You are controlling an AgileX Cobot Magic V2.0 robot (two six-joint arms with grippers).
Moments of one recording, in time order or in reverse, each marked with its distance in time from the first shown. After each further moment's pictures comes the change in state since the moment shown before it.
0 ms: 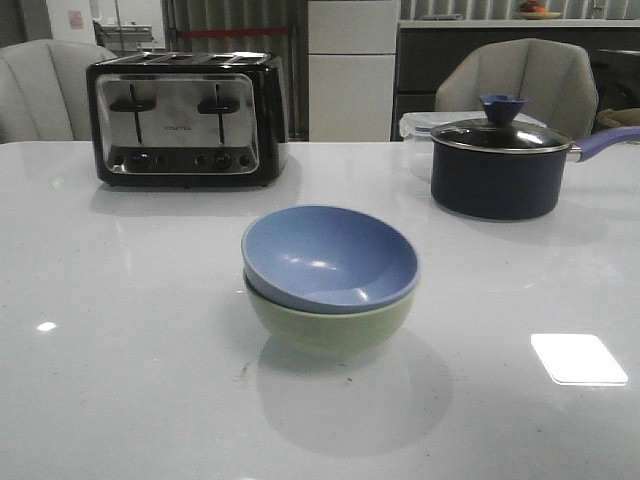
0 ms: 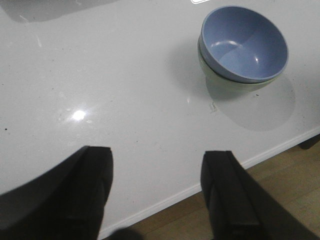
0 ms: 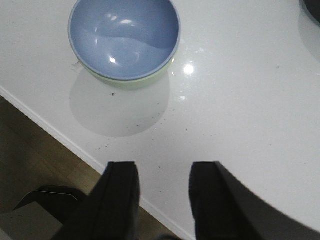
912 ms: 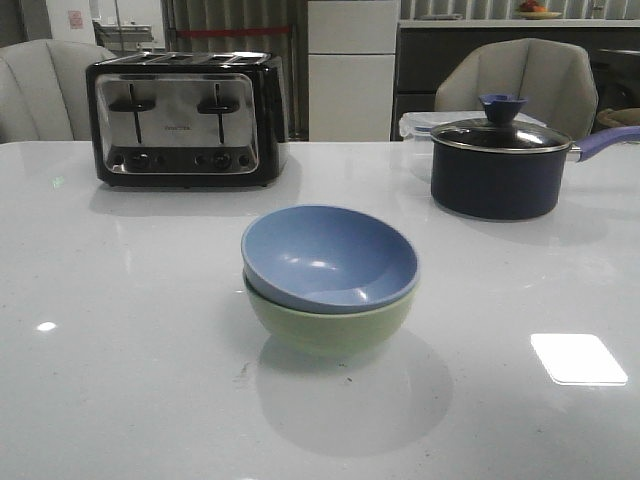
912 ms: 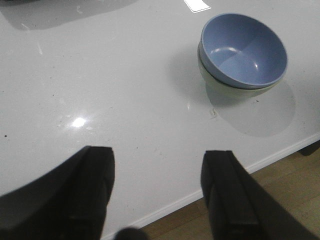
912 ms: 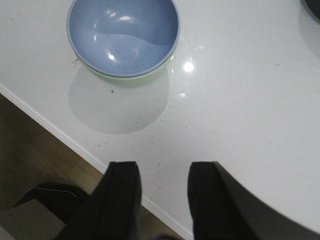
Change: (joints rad) left arm 0.000 -0.002 0.013 0.003 -0.030 -0.002; right arm 0.000 0.000 0.000 -0.002 0.008 0.000
